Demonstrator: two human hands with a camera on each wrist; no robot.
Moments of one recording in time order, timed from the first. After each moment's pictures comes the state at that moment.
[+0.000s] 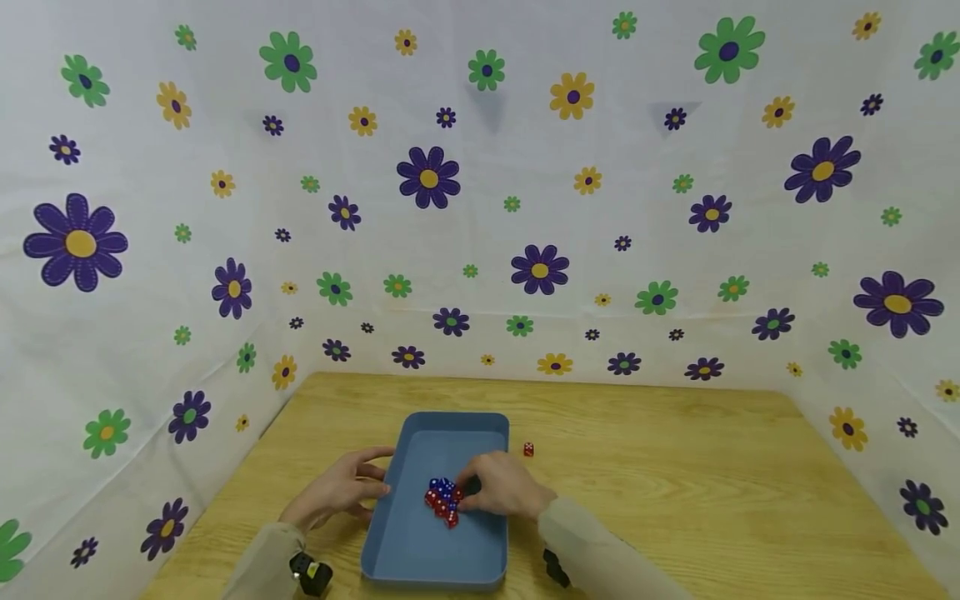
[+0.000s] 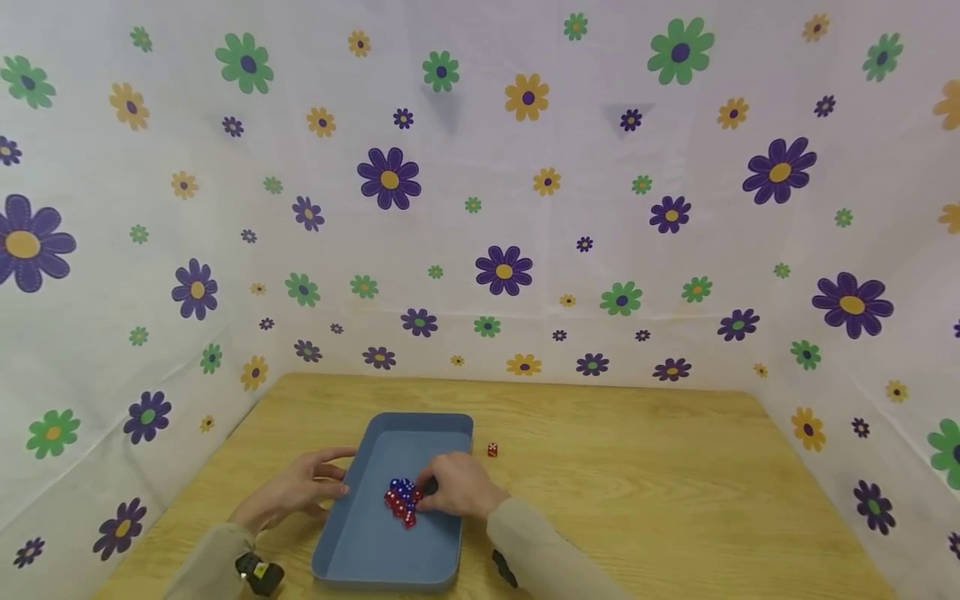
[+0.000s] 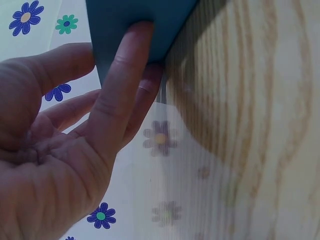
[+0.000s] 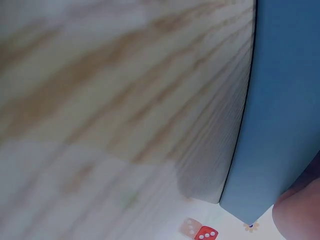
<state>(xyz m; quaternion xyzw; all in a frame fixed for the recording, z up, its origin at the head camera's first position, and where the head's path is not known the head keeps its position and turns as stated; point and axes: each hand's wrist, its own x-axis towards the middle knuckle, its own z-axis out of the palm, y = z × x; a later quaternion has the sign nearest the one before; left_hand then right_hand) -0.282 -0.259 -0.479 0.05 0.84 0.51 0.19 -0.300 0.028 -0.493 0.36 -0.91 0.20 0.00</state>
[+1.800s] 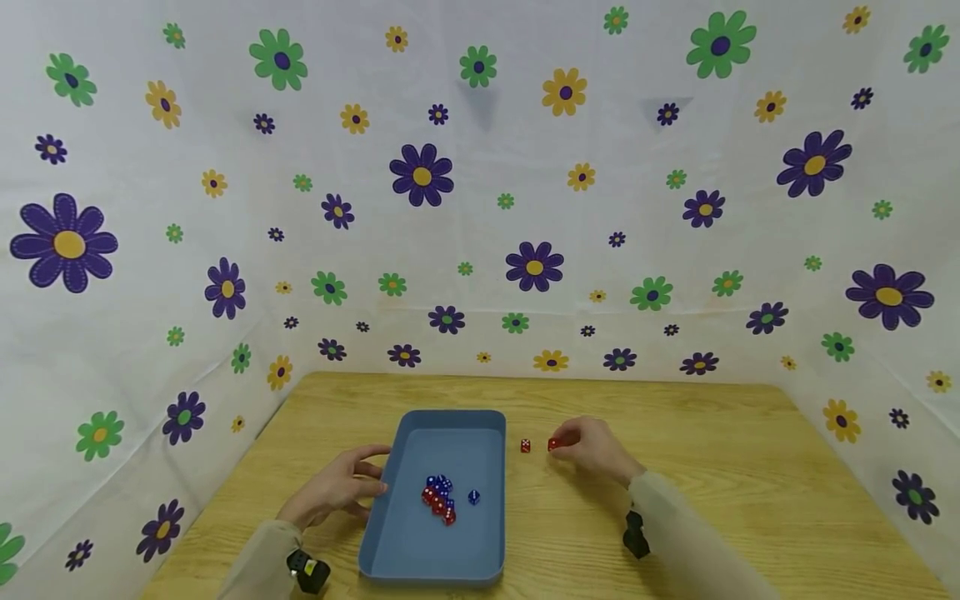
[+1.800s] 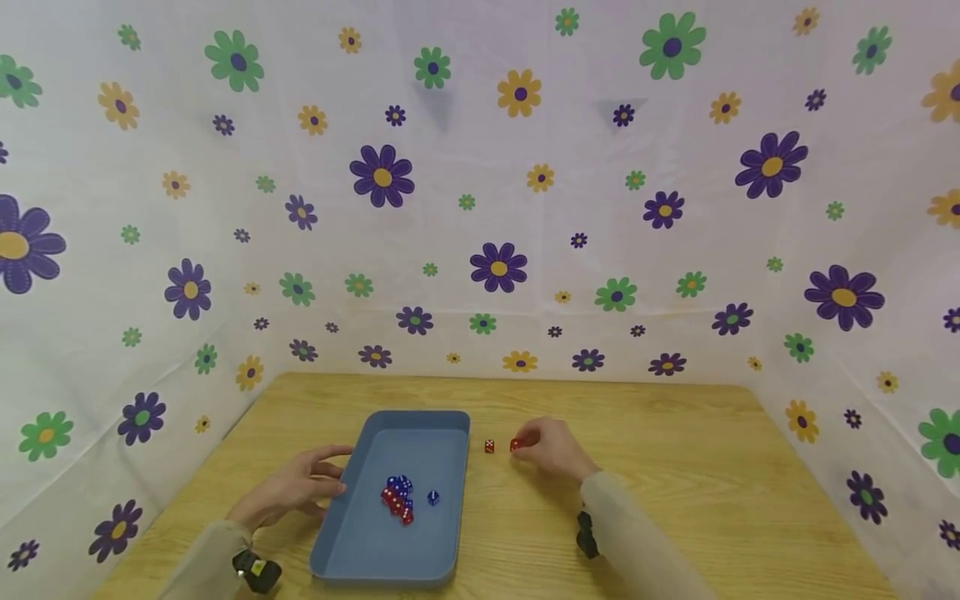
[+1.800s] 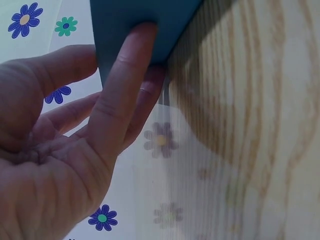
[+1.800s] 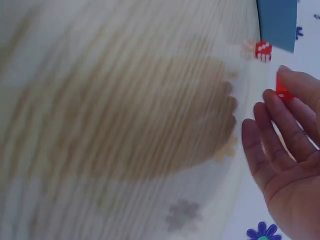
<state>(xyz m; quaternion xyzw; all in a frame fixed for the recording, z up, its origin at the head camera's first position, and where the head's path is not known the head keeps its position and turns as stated) -0.282 -0.259 -0.477 0.06 0.83 0.52 0.19 -0.325 0.159 -0.488 0.15 -0.91 0.40 -0.03</state>
